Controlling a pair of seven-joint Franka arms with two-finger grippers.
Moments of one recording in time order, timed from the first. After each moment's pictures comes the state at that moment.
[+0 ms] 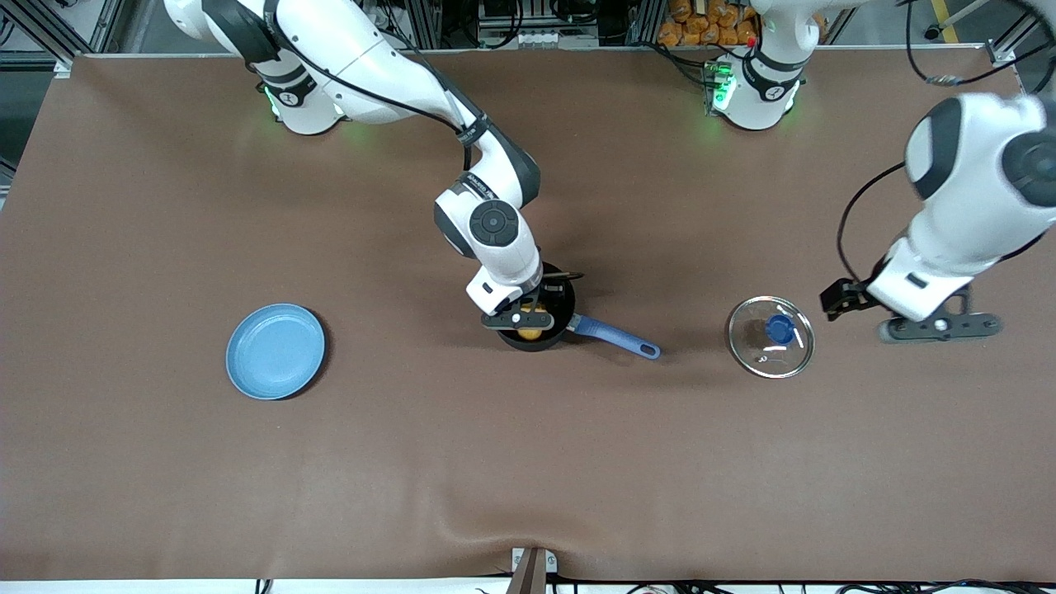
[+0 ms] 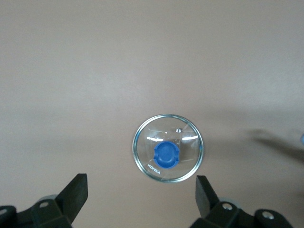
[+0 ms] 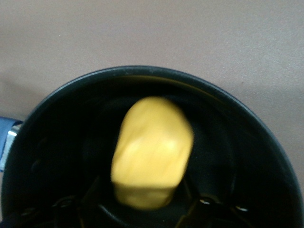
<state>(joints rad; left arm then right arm) 0.14 0.14 -0.26 -1.75 0.15 1.95 -0.18 0.71 0.79 0.07 -1.50 0.06 2.41 0.78</state>
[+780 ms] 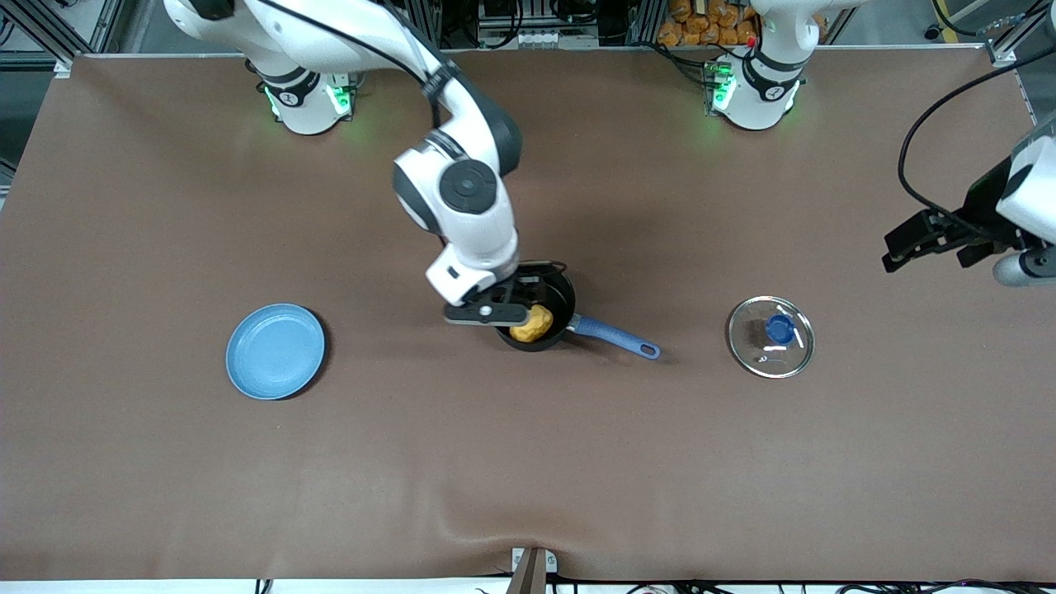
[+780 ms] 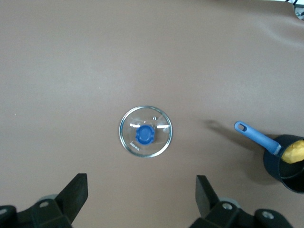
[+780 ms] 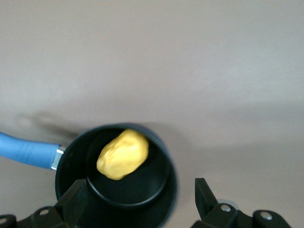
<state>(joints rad) 0.15 0.10 -0.26 -1.44 0.02 1.62 -0.18 0.66 0.56 0.01 -1.43 -0.03 2.08 0.78</state>
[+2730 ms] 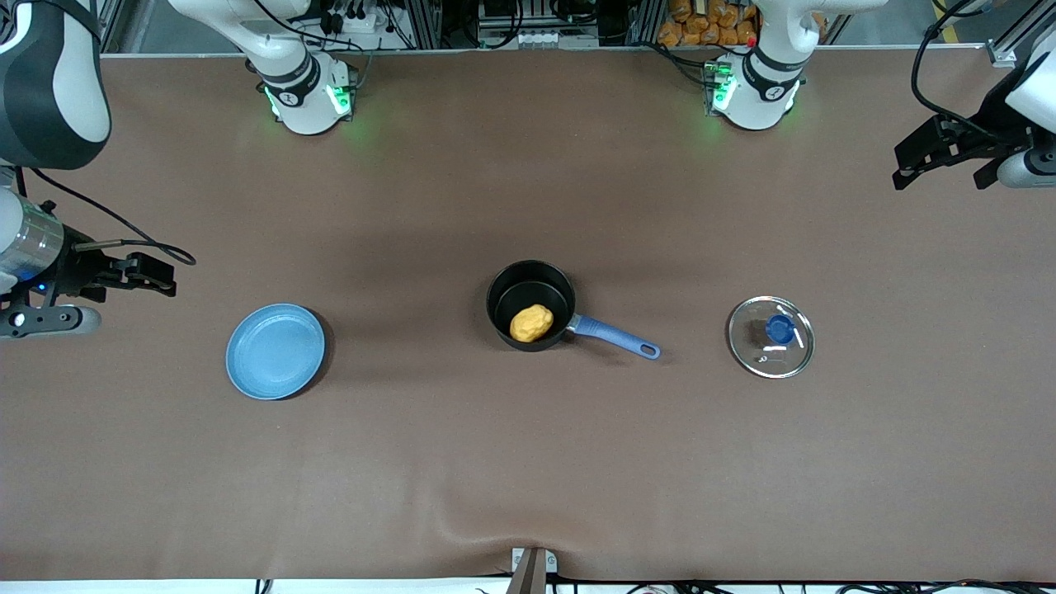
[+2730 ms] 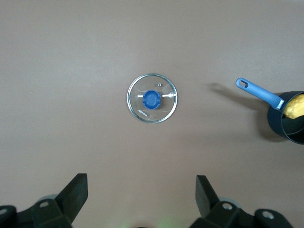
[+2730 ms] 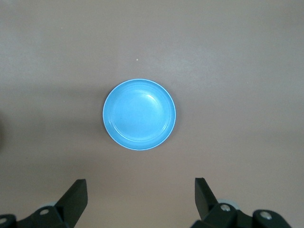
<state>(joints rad) -0.10 -0.05 -0.01 -1.51 0.01 1.48 -0.11 0.00 0.20 0.02 -1.49 -0.04 1.63 -0.07</state>
